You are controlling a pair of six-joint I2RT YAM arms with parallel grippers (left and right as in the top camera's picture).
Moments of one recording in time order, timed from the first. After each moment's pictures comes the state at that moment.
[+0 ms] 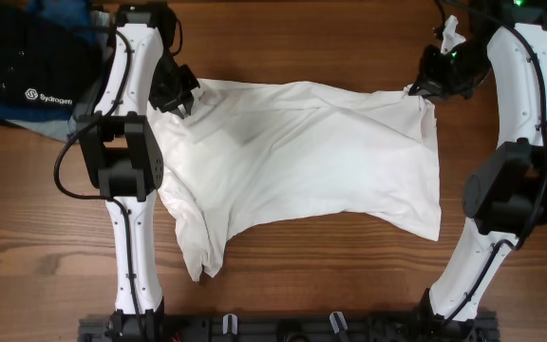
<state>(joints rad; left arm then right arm) -0.05 2.56 2.37 -1.52 0.12 -0.54 -0.13 2.16 2.10 -1.45 -0.35 0.12</state>
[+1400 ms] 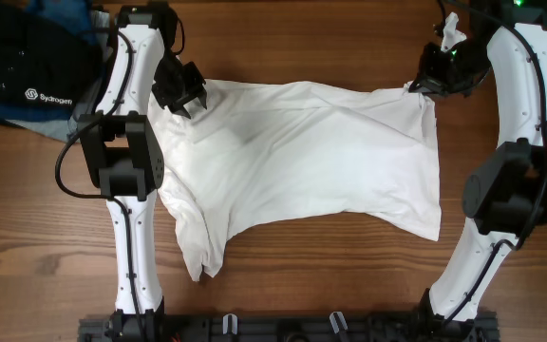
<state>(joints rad) -0.05 2.57 2.37 -1.50 0.26 -0.51 -0.13 2.16 2.10 -1.42 -0.35 0.12</state>
